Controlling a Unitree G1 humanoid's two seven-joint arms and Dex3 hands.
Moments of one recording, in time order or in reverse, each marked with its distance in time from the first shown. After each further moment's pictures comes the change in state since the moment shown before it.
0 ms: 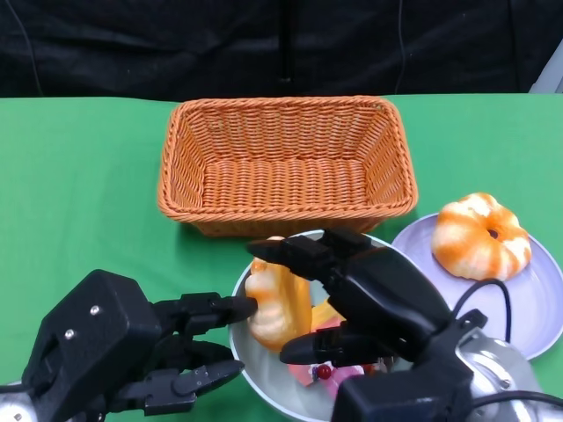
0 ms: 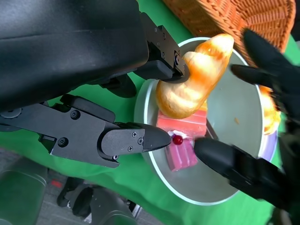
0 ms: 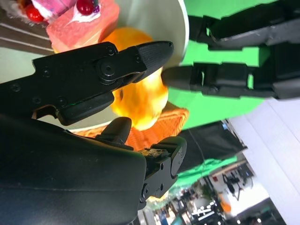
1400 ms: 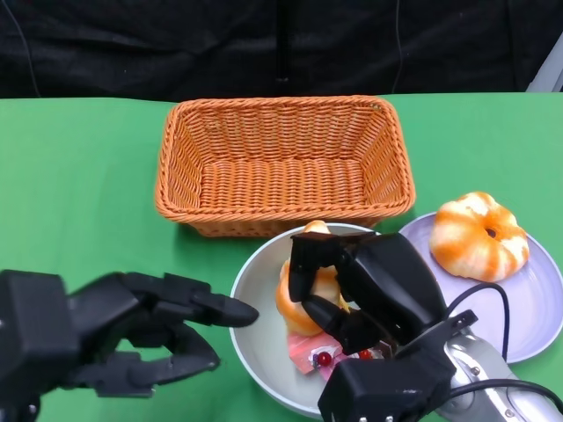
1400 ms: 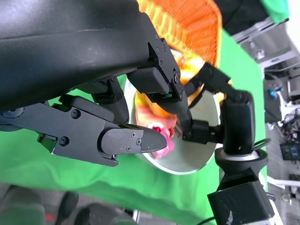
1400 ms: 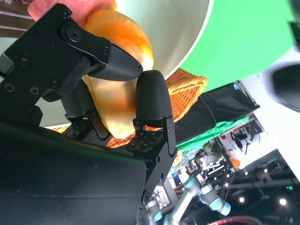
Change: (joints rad) left arm 0.032 0.134 0.175 -0.090 -0.106 -0.215 -0.147; right arm -0.088 0.025 -0.001 0.306 -0.025 -0.144 -0.394
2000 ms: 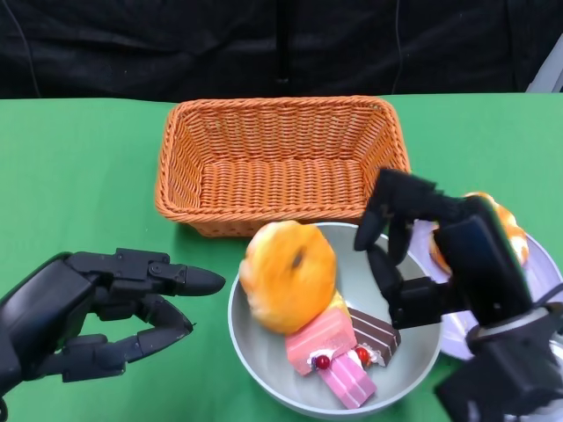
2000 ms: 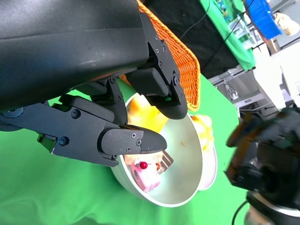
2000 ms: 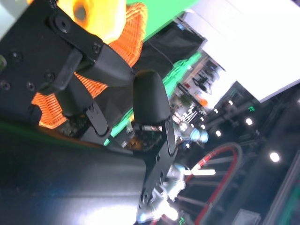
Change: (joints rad) left arm 0.062 -0.072 0.117 0.026 0.000 -0.165 0.056; right arm 0.164 -0.015 -0.232 -0.379 0.352 -0.101 0.128
